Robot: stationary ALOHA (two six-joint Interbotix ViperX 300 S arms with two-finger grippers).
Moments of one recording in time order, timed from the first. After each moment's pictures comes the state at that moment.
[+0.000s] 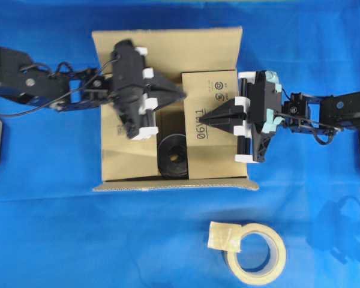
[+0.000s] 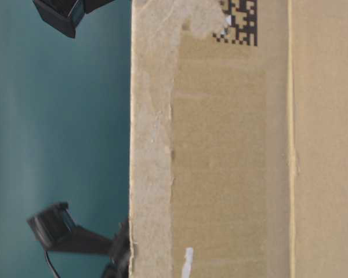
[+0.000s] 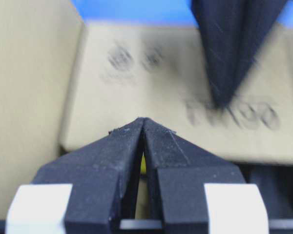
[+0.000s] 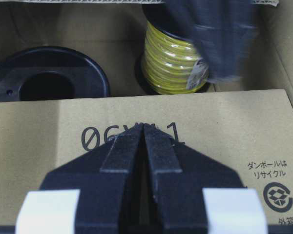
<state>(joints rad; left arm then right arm) 0.17 0.03 0.71 -0.04 -0.40 0.09 -0.06 -0.08 0.89 0.11 -0.42 0.00</state>
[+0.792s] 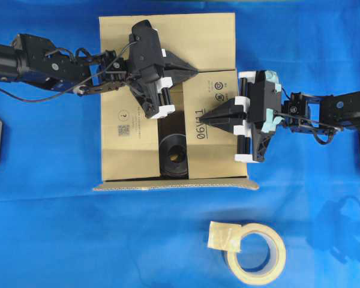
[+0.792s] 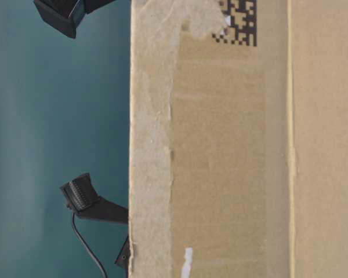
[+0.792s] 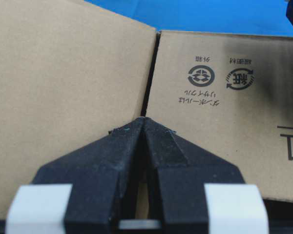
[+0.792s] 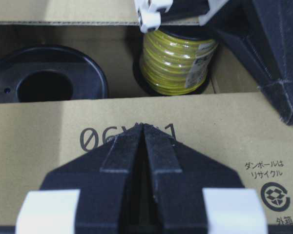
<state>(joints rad) 0.24 0.14 0.64 -0.04 -0.40 0.12 -0.06 -0.08 0.89 0.11 -0.42 0.00</state>
